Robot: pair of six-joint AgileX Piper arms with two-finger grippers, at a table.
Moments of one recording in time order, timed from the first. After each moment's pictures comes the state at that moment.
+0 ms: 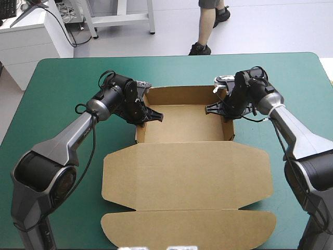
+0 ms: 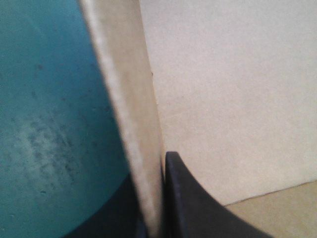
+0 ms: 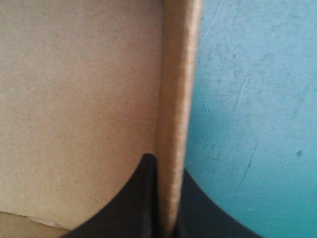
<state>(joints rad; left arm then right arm) -0.46 1.93 -1.71 -0.04 1.15 -0.16 0.26 1.87 -1.65 0.05 1.10 0.13</state>
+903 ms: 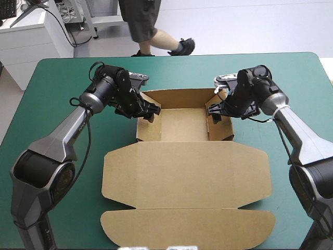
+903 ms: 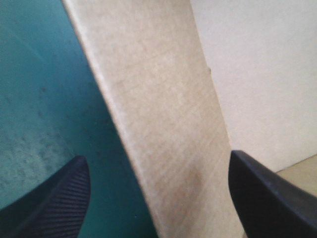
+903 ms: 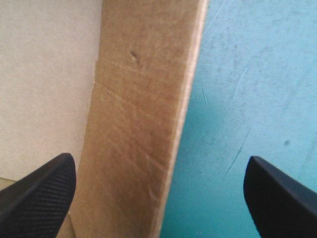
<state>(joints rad) -0.41 1.94 -1.82 -0.13 1.23 -0.03 0.26 1.83 -1.65 0.05 1.15 0.05</state>
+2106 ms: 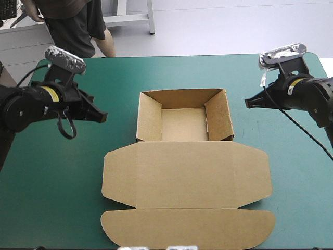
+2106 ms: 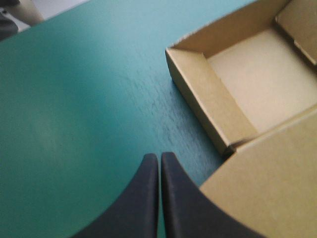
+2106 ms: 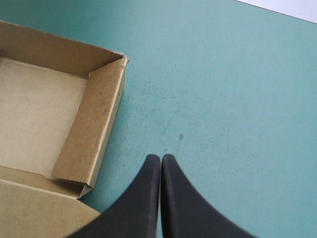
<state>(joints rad) -0.41 1.24 -1.64 0.06 1.25 0.13 0.26 1.26 -1.59 -0.16 1.15 0.01</state>
